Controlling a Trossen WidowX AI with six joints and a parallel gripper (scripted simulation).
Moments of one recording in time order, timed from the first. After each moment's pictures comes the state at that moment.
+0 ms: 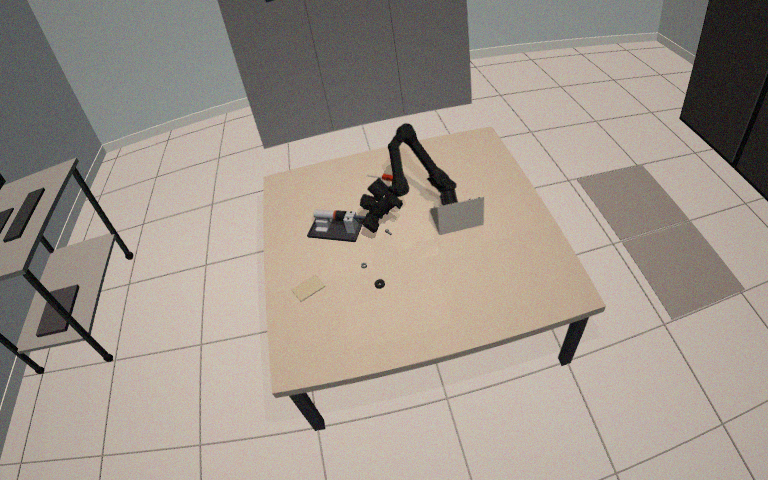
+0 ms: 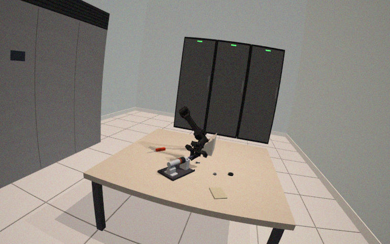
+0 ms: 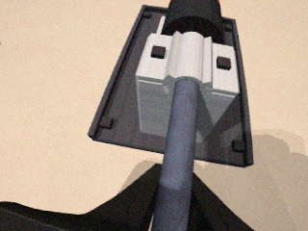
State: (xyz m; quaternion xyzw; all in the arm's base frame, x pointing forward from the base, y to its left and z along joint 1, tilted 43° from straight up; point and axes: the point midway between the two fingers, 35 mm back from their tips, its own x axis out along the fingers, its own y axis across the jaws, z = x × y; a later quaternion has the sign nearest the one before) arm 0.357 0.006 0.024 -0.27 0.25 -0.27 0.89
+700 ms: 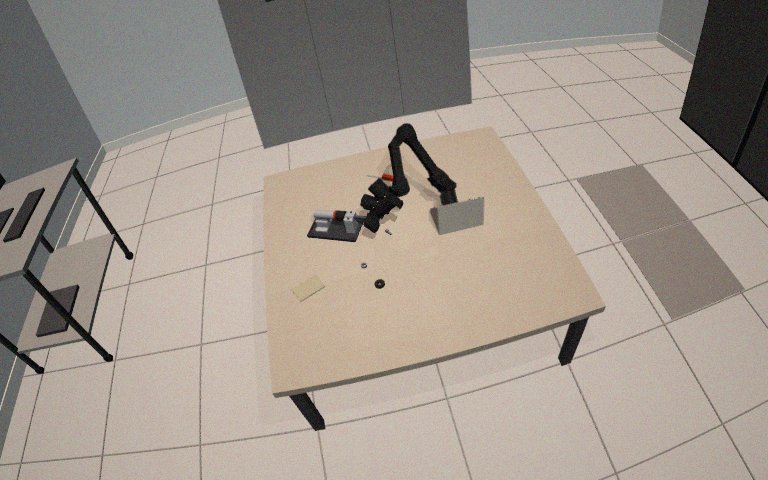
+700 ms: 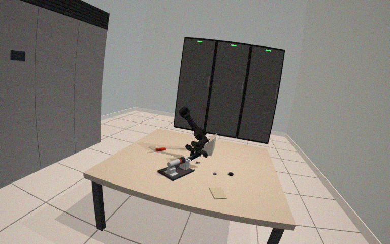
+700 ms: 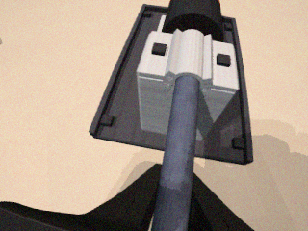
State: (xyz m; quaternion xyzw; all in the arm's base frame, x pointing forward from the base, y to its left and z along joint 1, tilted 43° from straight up) arm 0.354 0.007 0.023 -0.27 0.25 -0.27 0.89
